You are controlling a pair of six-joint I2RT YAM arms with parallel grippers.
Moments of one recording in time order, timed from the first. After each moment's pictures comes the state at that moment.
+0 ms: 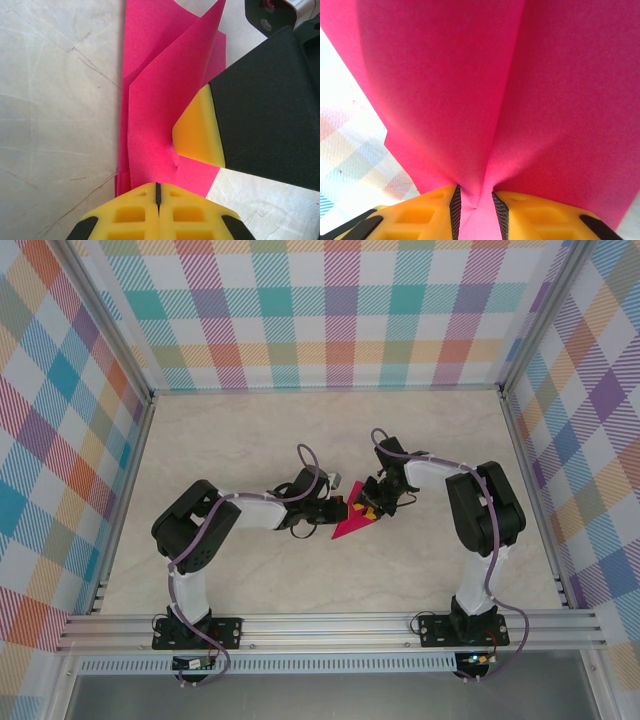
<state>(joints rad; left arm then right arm) -0.72 1.89 0.95 0.15 0.35 -0.69 0.41 1.91 1.12 -0.59 -0.47 0.92</state>
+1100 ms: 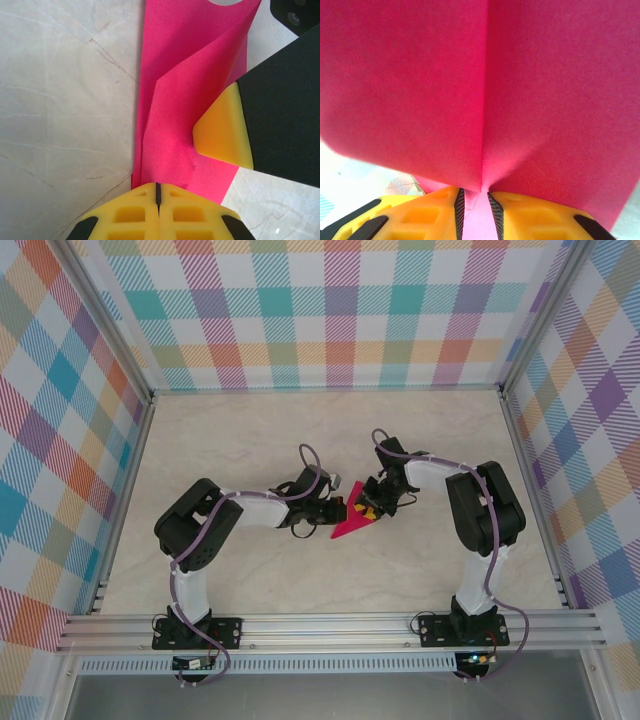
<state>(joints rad) -0.72 1.91 0.98 0.09 0.32 -0.67 0.41 1.91 1.11 -0.59 -0.47 0.93</state>
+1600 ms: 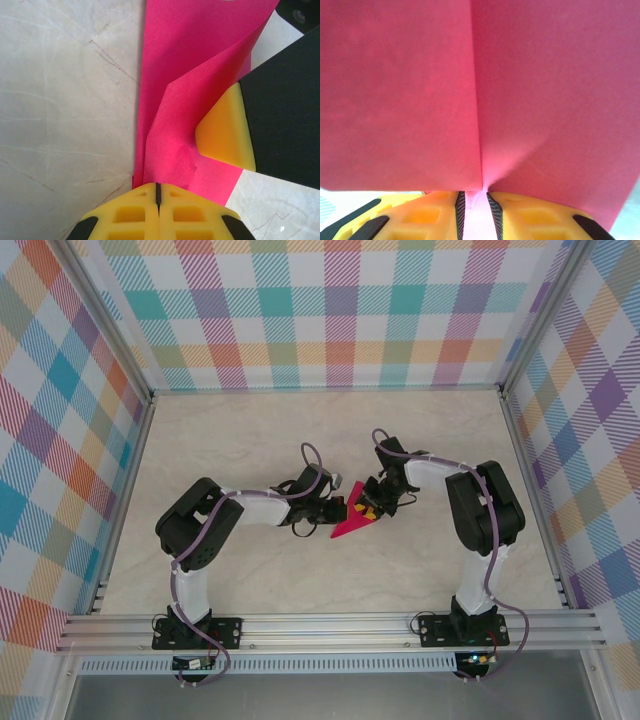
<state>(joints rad) -0.72 1.92 1.01 0.05 0.32 -0.65 0.41 1.92 1.12 -0.60 -0.48 0.94</state>
